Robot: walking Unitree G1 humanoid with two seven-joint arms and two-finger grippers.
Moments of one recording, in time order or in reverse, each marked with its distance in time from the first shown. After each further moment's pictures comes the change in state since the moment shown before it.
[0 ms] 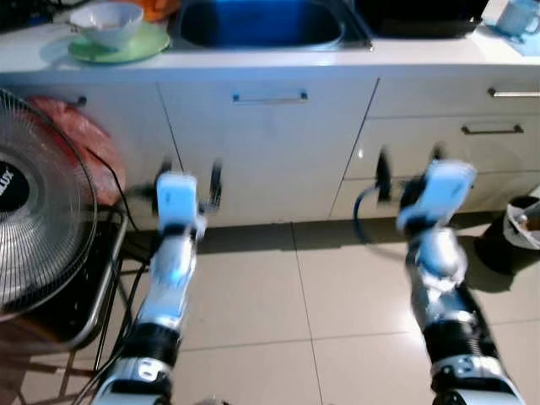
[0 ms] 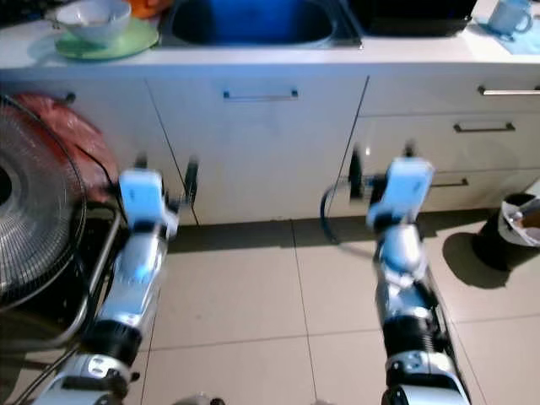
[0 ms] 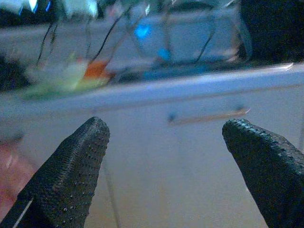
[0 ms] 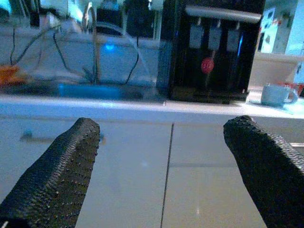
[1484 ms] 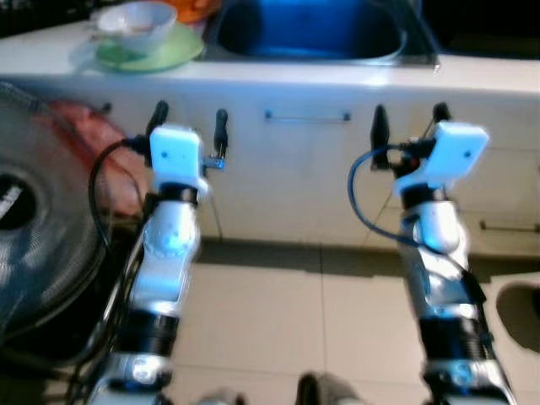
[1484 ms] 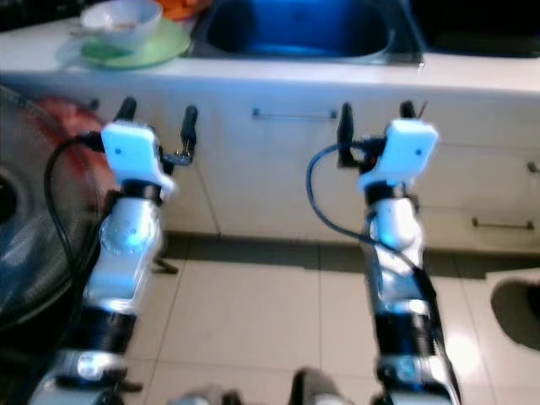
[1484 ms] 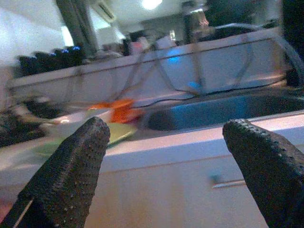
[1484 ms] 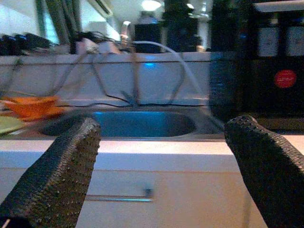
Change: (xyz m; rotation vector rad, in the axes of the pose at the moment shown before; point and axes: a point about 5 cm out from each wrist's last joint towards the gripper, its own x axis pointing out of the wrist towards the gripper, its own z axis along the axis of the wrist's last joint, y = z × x) left arm 0.017 -0.011 0.059 0.030 -0.137 -0.045; right arm 0.013 0.017 0.047 0.056 -0.071 -0.010
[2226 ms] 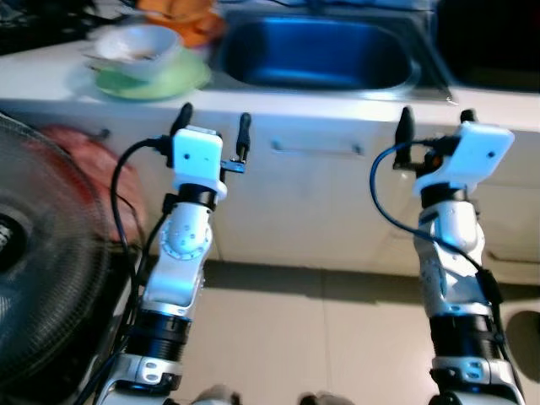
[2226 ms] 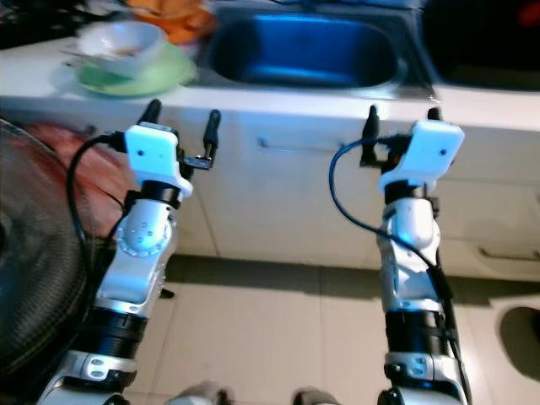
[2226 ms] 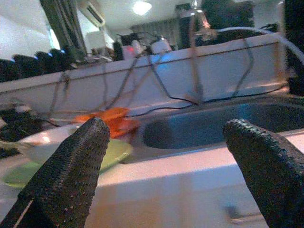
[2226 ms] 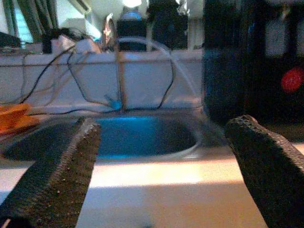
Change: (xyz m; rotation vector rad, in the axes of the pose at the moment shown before) left arm 0.001 0.002 0.003 0.015 -0.001 -0.018; right arm 0.004 -0.003 -0.003 0.027 0.035 -0.061
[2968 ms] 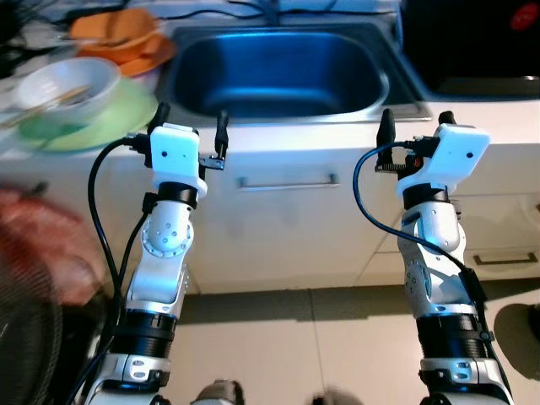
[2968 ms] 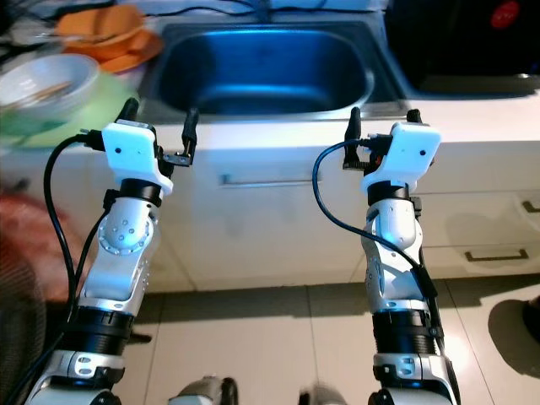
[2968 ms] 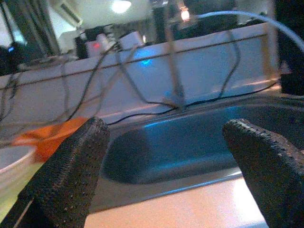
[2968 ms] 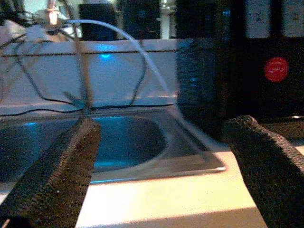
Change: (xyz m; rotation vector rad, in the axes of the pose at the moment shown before) left arm 0.001 0.006 -0.002 0.002 0.010 0.015; right arm -0.002 0.003 -0.003 -0.022 0.008 0.019
